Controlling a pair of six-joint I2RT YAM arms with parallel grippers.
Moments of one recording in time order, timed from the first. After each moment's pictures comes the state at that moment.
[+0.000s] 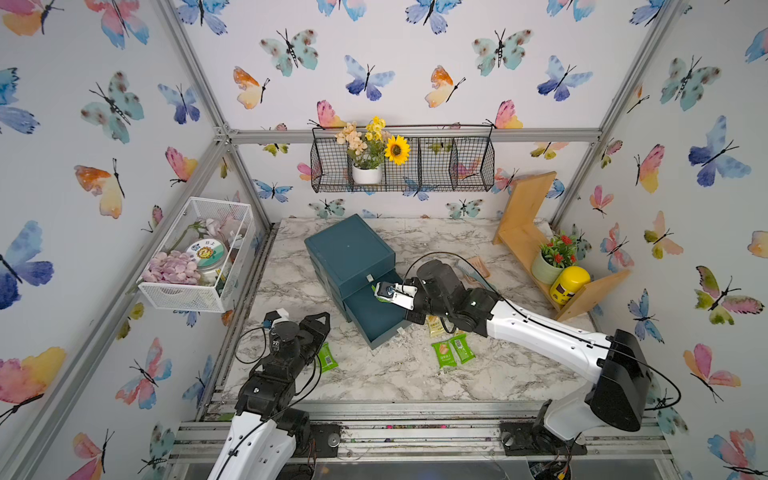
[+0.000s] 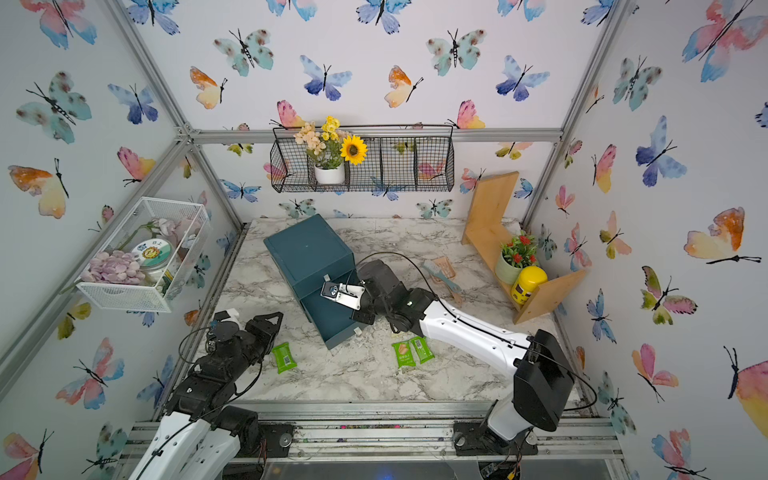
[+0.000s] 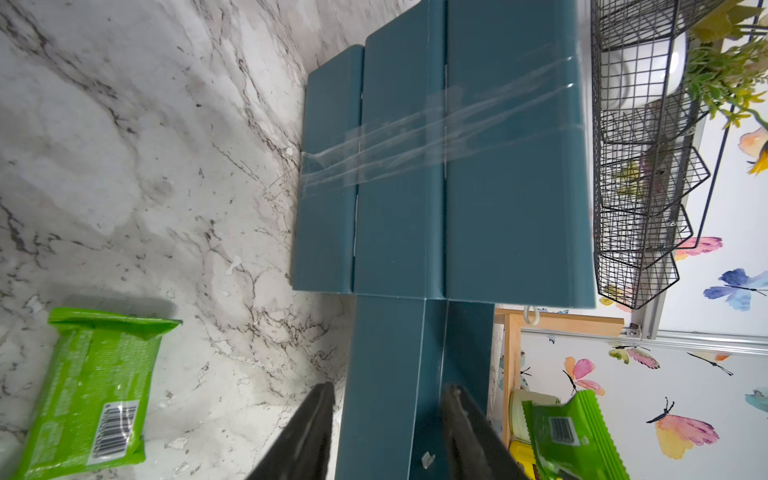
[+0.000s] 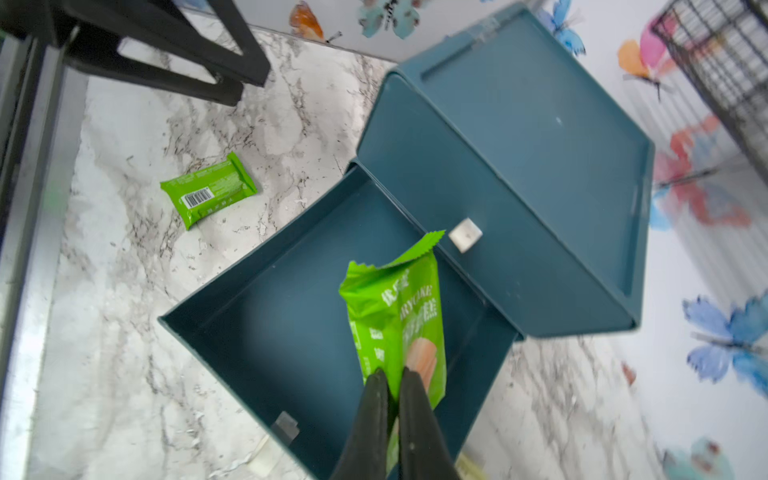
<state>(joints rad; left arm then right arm) -0.24 0.48 0.44 -0.42 0.03 -1.20 0.97 1.52 1.25 -0.33 -0.04 -0.49</state>
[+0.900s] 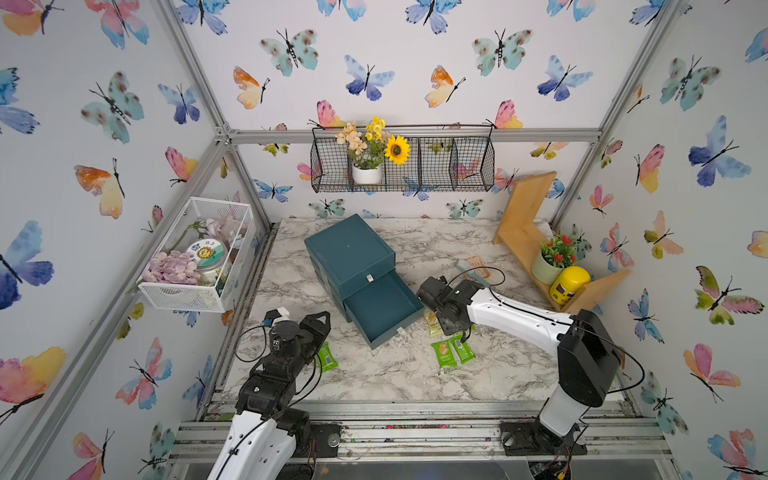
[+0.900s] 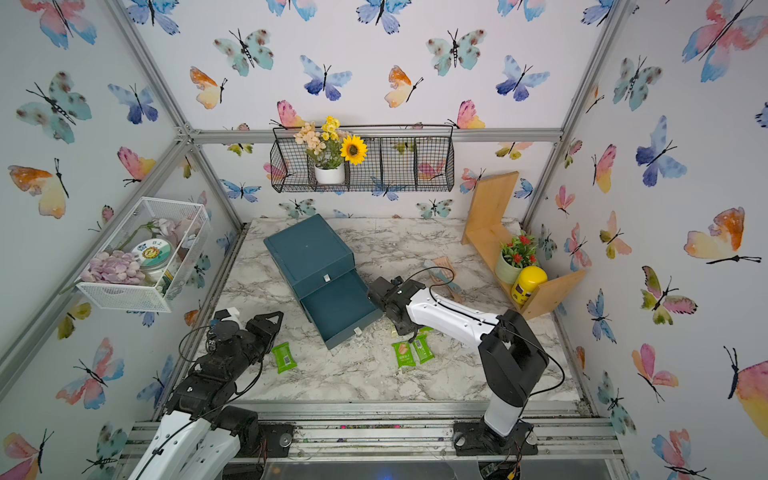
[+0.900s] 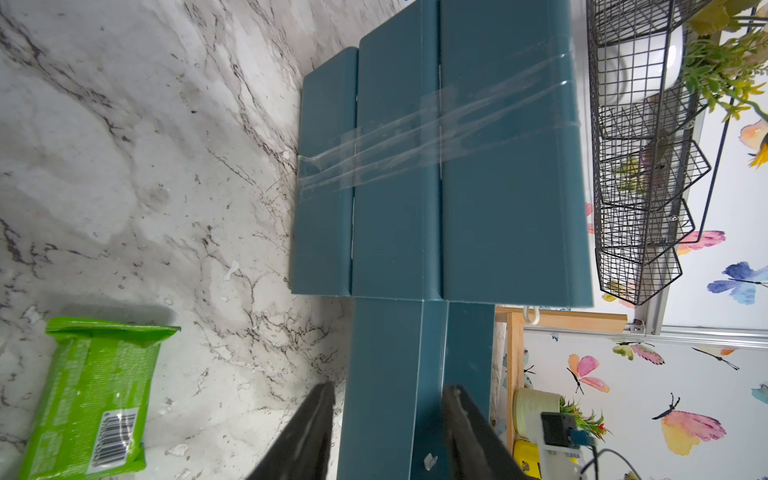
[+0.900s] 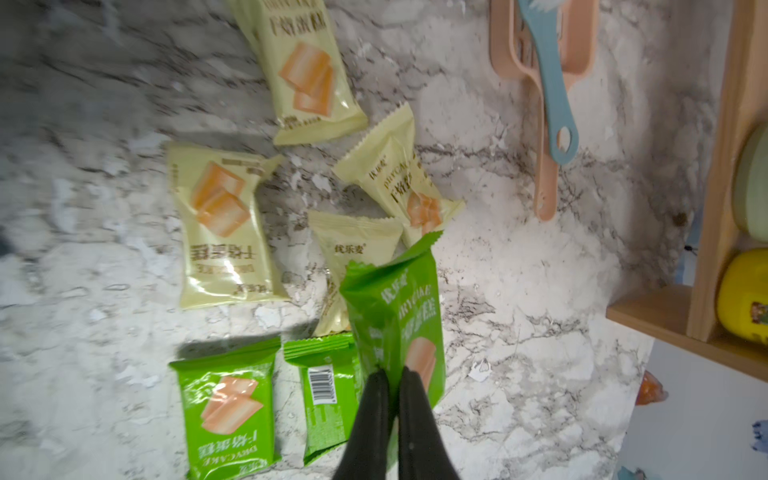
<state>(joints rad) -0.24 0.48 0.44 -0.41 0.03 -1.18 0.85 1.74 1.27 -1.04 0.52 0.46</state>
